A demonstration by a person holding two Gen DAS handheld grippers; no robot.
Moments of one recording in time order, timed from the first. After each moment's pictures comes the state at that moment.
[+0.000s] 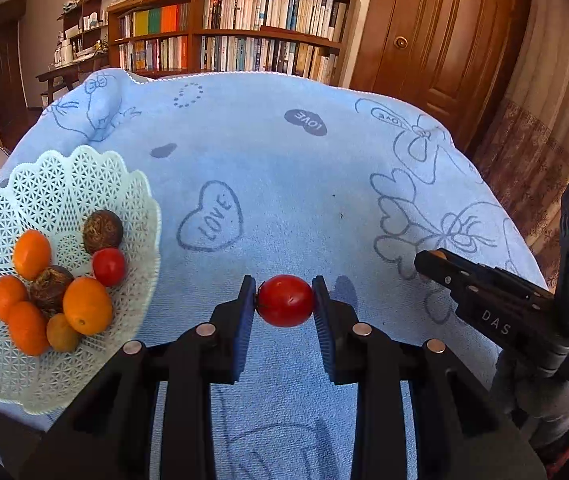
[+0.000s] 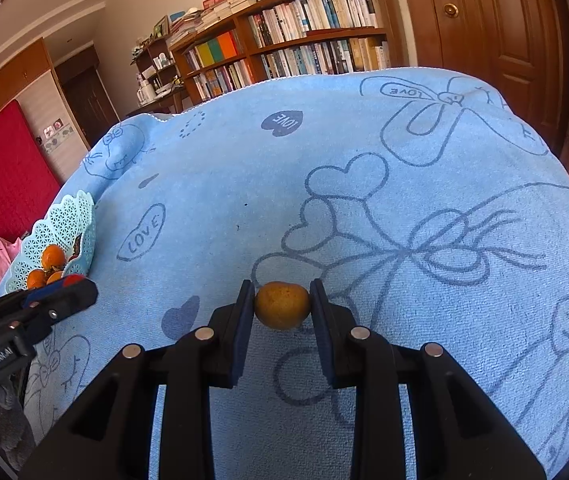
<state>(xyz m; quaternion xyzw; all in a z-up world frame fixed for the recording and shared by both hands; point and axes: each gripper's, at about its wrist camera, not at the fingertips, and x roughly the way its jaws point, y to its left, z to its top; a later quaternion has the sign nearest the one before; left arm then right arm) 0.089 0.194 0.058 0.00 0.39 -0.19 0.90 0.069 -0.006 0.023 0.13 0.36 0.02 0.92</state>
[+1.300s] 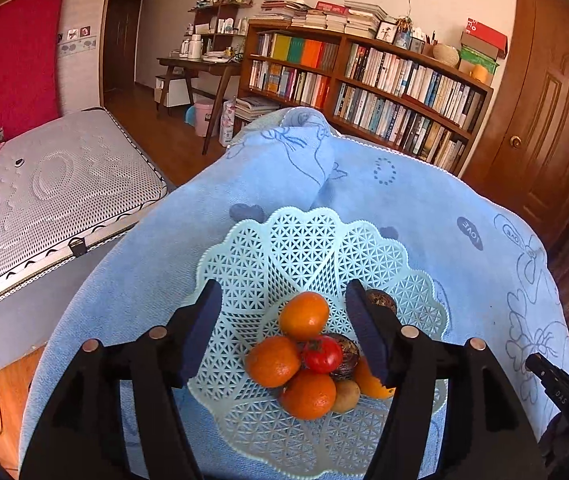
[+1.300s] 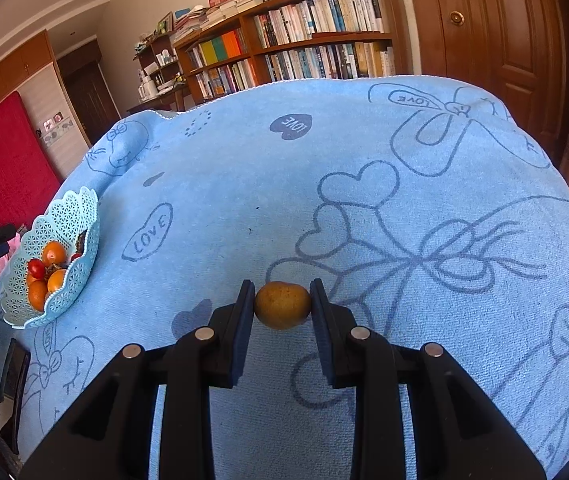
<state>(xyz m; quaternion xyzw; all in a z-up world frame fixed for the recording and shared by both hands) 0.118 0.394 0.096 -0.10 0.34 0.00 0.94 0.072 0.006 0.032 0.12 0.36 0.02 0.93</state>
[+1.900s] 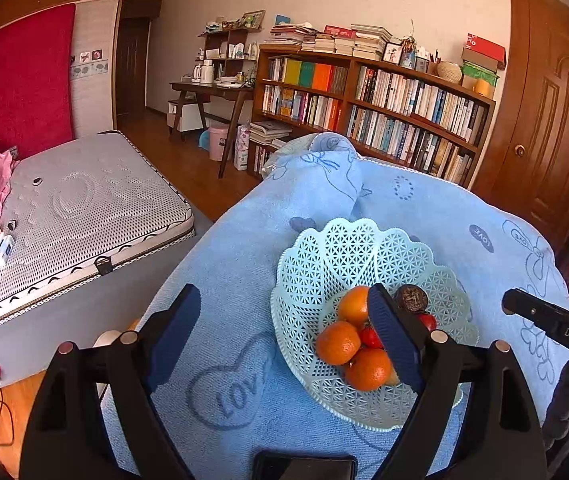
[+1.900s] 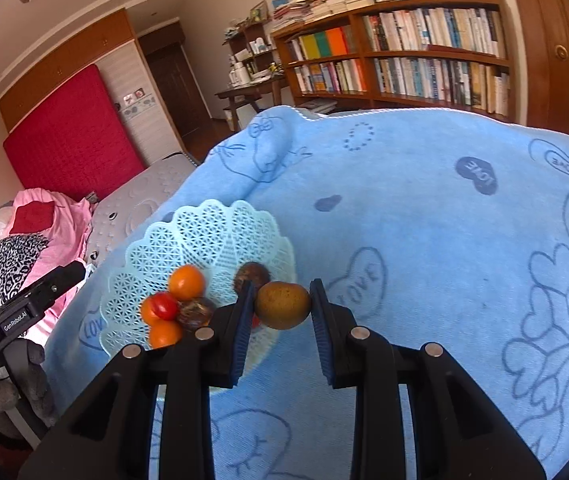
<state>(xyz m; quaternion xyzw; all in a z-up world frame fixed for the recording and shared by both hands) 0.074 0.438 0.107 -0.08 0.30 0.02 0.95 0.122 0.163 0.088 0.09 0.34 0.18 0.92</state>
